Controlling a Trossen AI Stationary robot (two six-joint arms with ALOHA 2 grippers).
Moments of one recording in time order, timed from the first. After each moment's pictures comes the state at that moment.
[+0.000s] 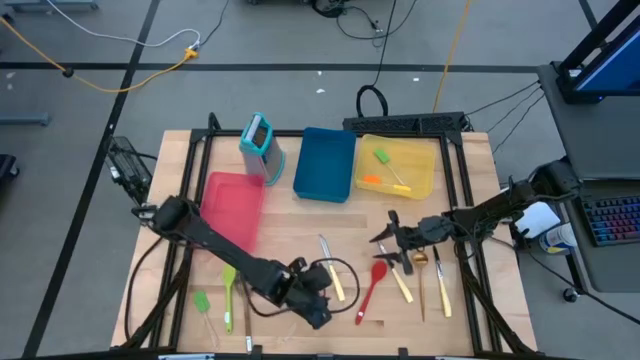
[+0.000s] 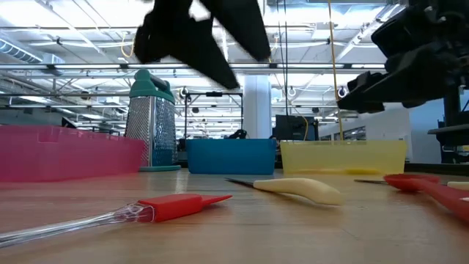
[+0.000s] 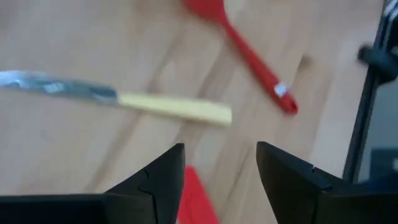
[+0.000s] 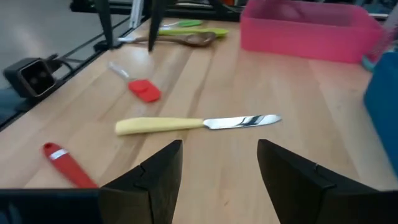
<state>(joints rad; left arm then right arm) -0.51 2.02 1.56 -0.57 -0.31 -0.94 0.30 1.20 0.18 0.70 0.08 0.05</state>
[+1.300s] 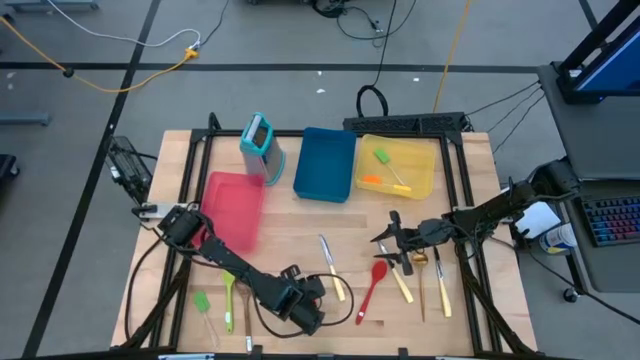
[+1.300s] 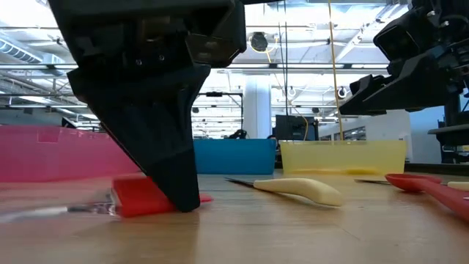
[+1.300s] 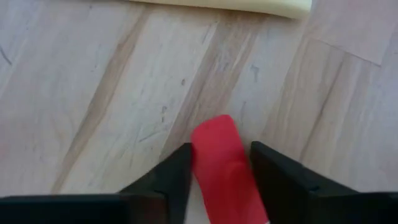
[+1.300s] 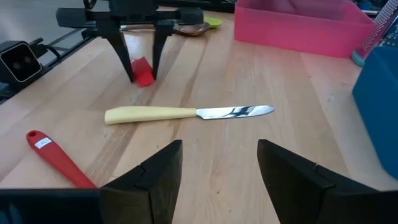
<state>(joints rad) -0.56 2.19 1.55 -0.69 -0.25 -0.97 0.32 1.20 0.18 0.66 0.13 0.03</state>
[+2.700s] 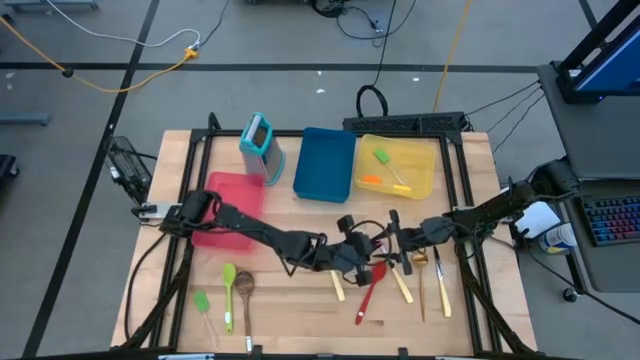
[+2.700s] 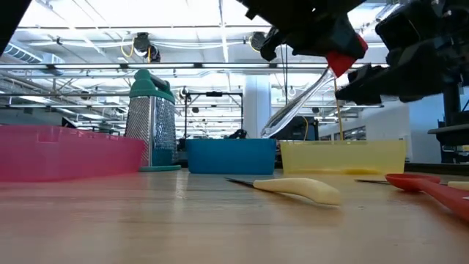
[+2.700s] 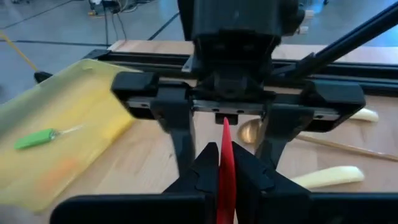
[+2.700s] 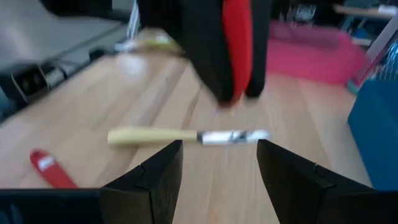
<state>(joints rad) -0.28 2.15 1.63 0.09 -0.55 -0.15 0.32 1.20 0.18 0.75 0.13 -0.02</state>
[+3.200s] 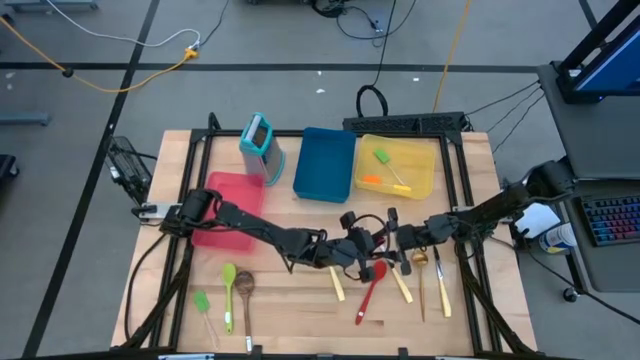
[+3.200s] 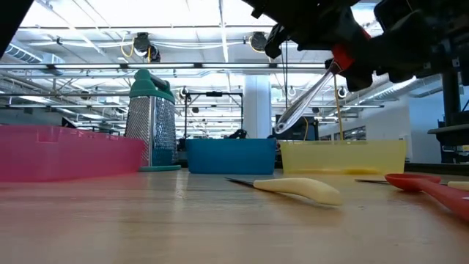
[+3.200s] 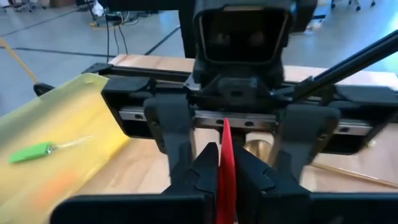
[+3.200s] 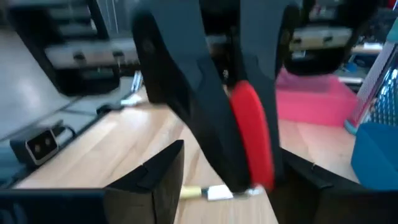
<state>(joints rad) -0.27 2.15 1.63 0.17 -0.54 -0.14 0.32 1.27 0.18 1.01 0.13 0.02</state>
